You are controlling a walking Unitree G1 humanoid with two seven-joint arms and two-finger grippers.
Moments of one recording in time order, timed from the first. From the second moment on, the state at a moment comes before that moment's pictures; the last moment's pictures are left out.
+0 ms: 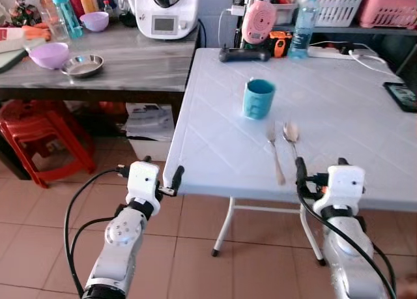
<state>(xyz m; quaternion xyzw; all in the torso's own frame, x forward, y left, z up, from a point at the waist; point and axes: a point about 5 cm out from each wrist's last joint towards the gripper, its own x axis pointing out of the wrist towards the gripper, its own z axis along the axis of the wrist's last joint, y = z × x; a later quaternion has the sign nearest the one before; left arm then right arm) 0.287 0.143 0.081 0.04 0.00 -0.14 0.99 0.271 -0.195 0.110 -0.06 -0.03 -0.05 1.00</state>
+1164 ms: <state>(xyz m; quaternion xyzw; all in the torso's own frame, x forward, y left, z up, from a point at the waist) 0.266 0.120 0.101 0.02 -0.04 -0.39 0.92 0.345 -0.164 0.112 -0.02 0.08 0.02 1.00</state>
